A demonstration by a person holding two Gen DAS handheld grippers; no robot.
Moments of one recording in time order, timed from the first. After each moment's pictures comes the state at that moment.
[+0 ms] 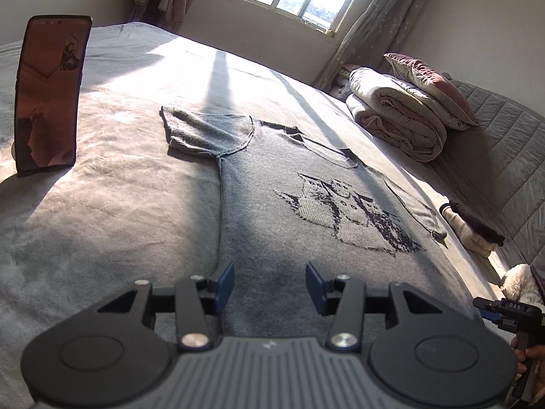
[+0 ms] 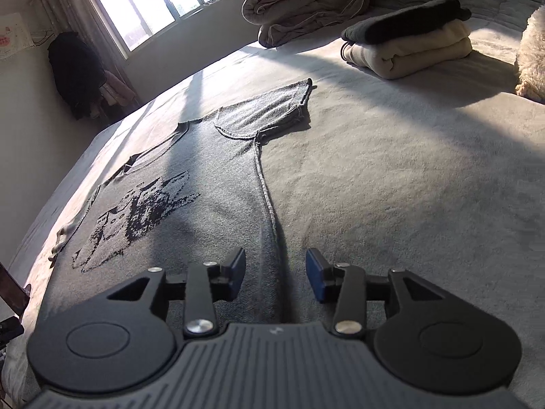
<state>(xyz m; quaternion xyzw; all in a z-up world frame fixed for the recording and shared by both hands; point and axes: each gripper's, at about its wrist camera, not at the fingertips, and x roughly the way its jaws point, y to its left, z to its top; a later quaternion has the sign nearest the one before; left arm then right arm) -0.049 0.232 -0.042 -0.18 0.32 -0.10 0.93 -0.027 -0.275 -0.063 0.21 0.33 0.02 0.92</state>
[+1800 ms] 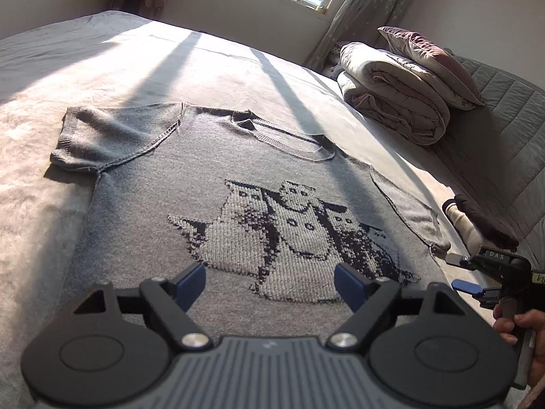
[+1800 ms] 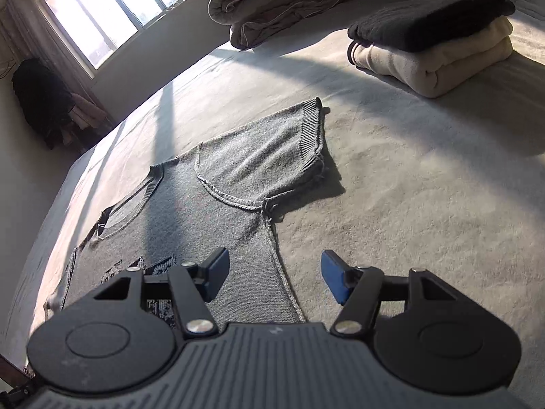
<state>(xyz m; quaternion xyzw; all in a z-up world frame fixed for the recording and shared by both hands) 0.058 0.114 -0.039 -0.15 0.35 -0.10 0.92 0.117 -0.280 -0.058 0.28 0.35 -0.03 0.89</state>
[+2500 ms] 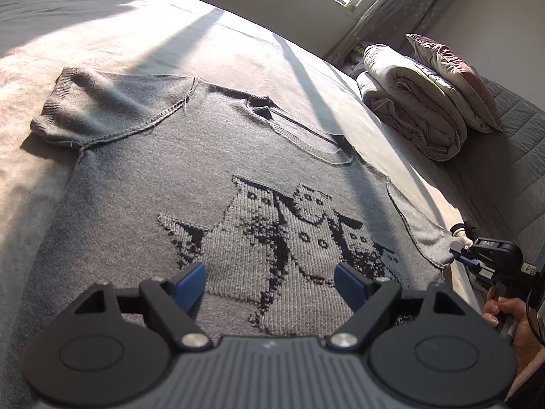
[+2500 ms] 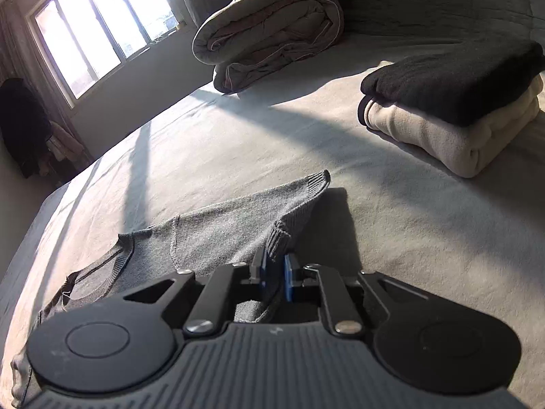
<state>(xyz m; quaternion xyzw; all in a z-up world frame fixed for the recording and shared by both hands) 0.097 0.122 -0.059 -0.23 0.38 -0.09 0.89 0.184 -0.273 -0.039 0.23 0.28 -0.08 0.93</state>
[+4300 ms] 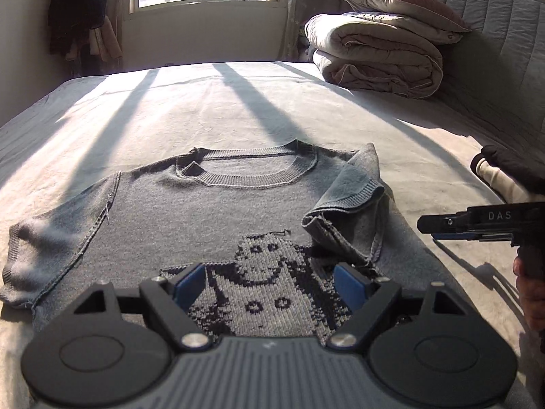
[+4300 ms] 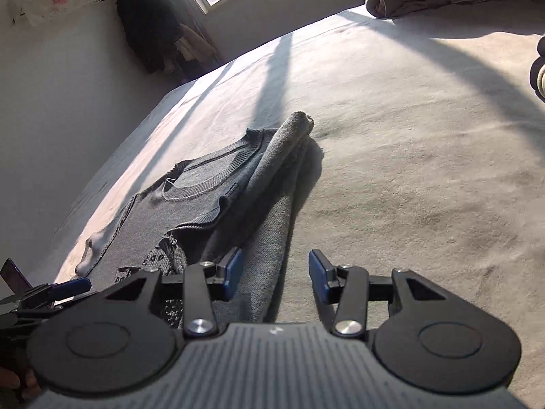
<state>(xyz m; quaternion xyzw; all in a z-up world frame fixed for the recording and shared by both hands) 0.152 0.015 -0.030 0.03 0.33 -0.10 0.94 0.211 -0.248 -0.059 0.20 0.36 0.20 0.89</state>
